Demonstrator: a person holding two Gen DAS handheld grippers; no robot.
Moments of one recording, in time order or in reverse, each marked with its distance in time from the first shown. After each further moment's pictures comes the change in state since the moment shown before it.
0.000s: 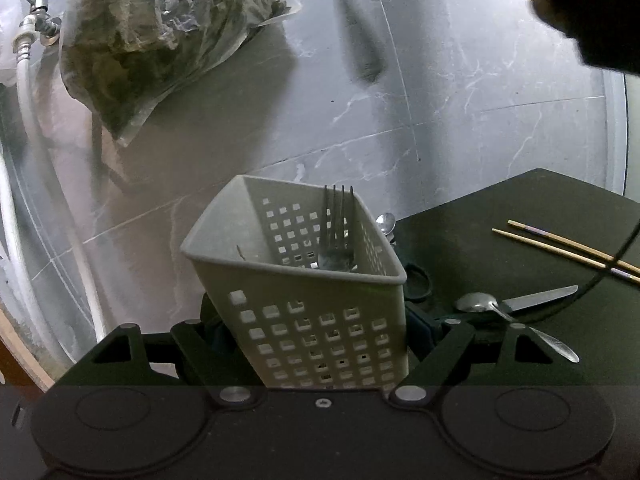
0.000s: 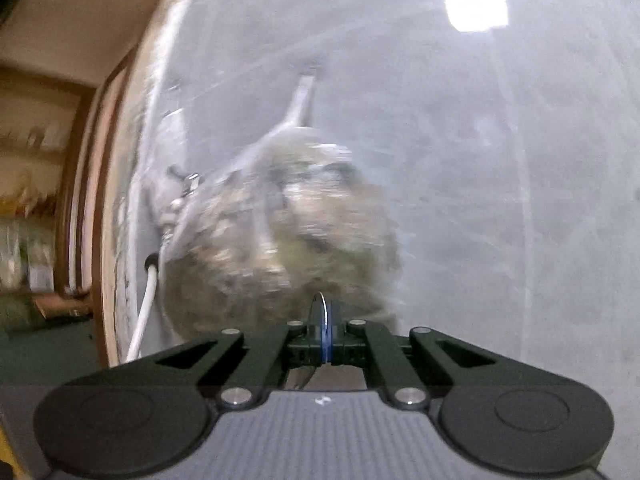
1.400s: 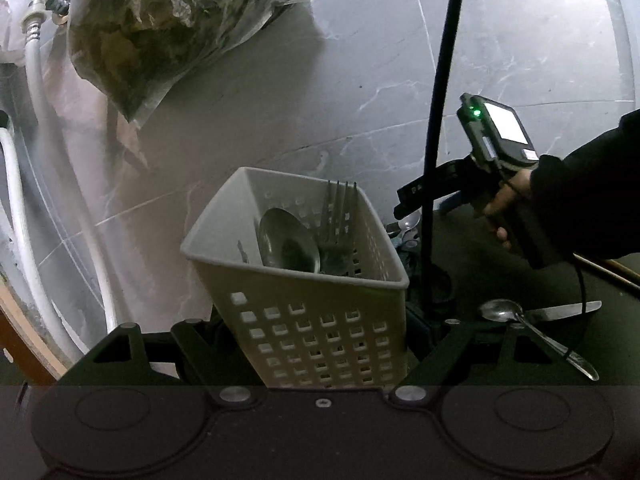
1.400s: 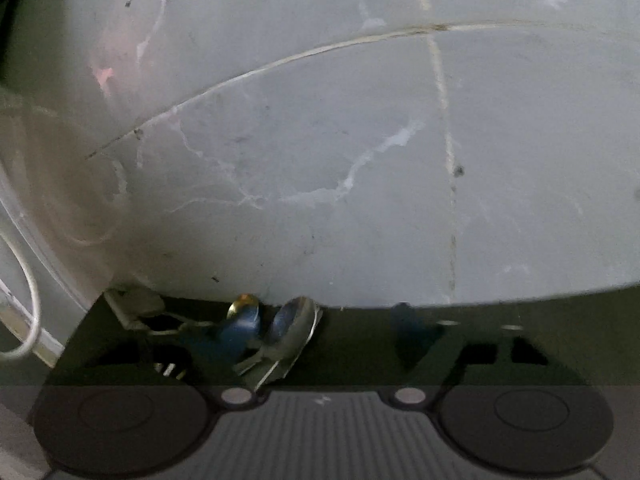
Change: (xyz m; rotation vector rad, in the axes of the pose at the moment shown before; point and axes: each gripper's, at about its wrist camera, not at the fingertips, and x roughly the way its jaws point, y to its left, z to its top) left arm 0.010 -0.005 0.011 -0.052 0.063 0.062; right arm 0.160 -0.156 -0.235 0.387 0.696 -0.180
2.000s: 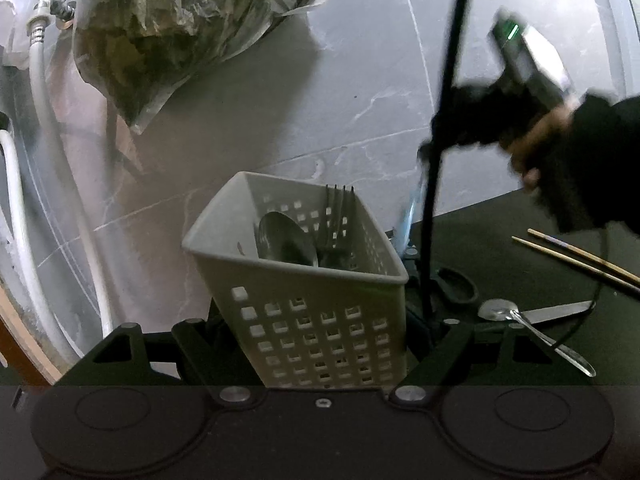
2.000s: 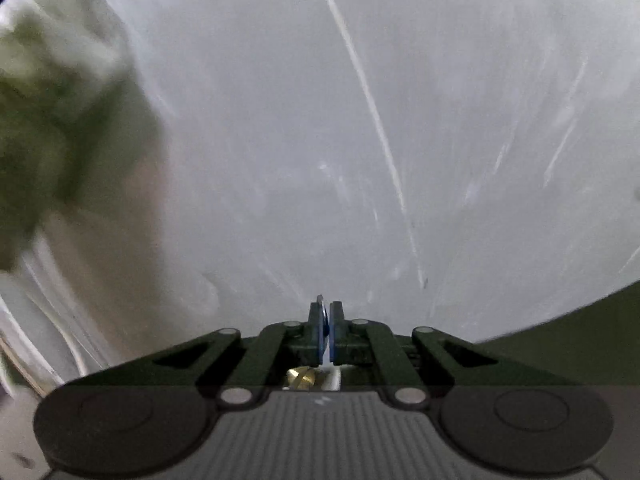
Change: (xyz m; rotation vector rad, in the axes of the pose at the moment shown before) left arm -0.006 0.005 -0.011 0.006 -0.052 -0.027; right arm -0.144 0.034 0.003 0.121 -0.285 -0.028
